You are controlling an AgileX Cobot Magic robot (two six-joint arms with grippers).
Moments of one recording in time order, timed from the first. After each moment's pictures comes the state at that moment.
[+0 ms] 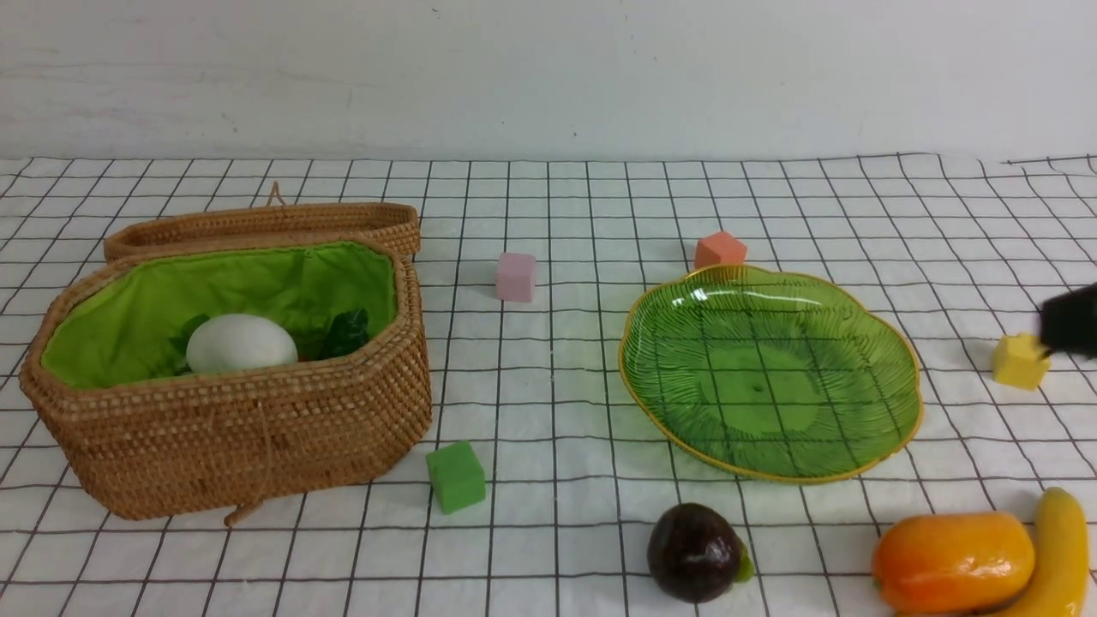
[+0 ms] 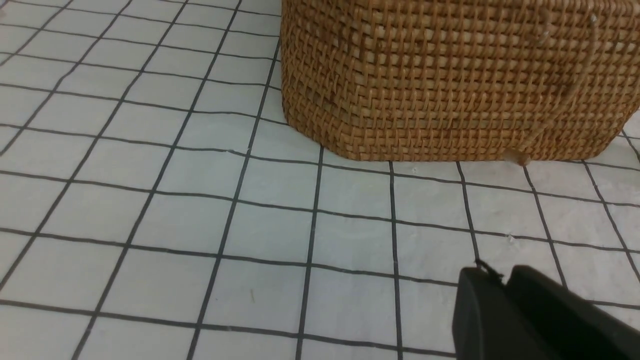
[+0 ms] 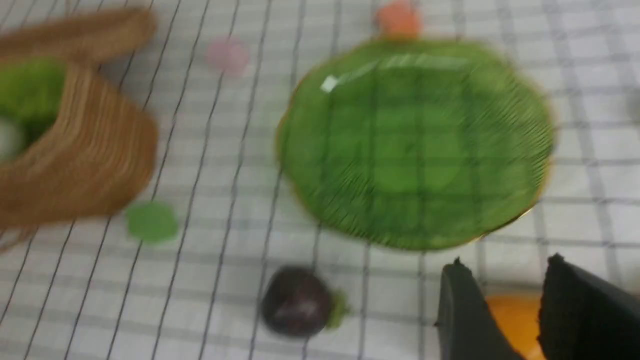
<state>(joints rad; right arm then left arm) 0.21 1.01 -0.98 0.36 0.85 -0.09 0.04 -0.01 0.03 0.01 0.40 -0.14</state>
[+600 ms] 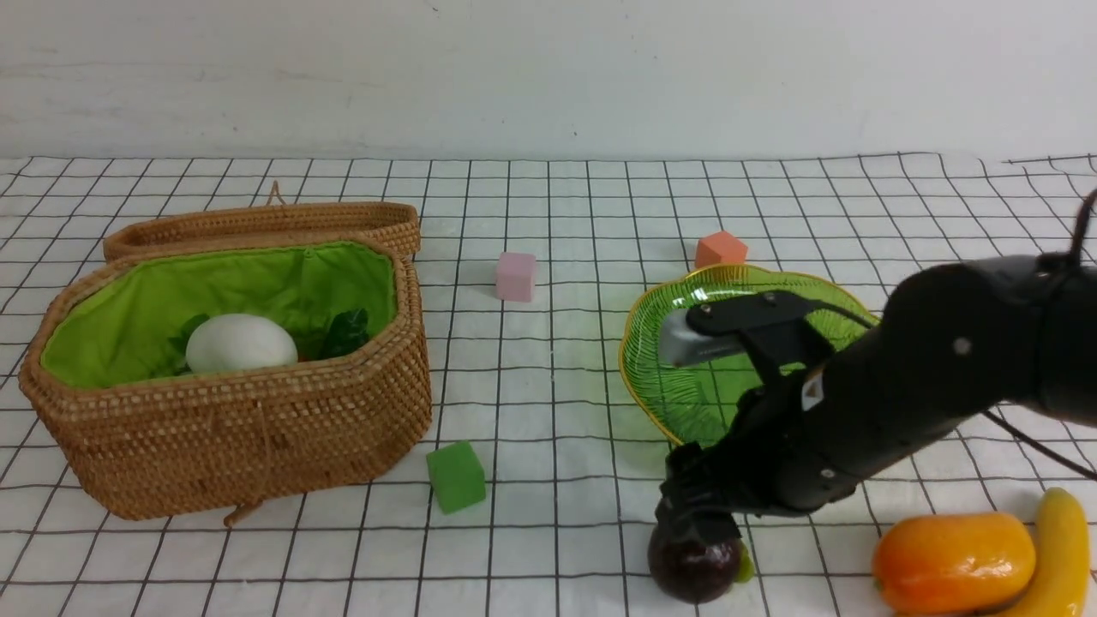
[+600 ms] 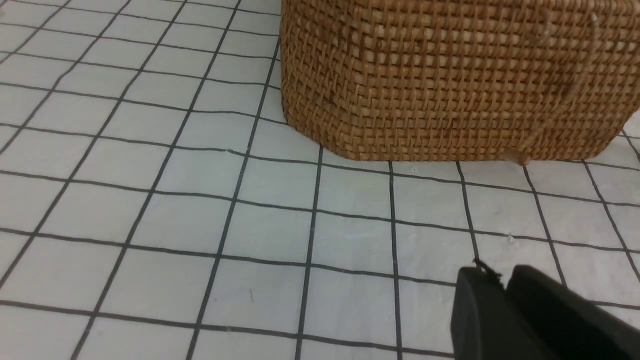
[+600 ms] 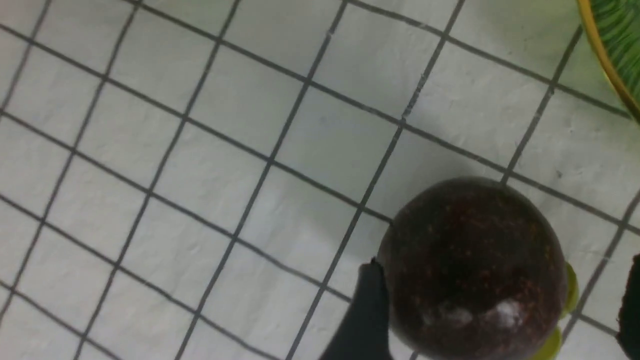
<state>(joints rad) 0.54 1.64 -1.02 0.31 0.60 -0.10 0.04 -0.01 0.03 0.01 0.40 -0.14</state>
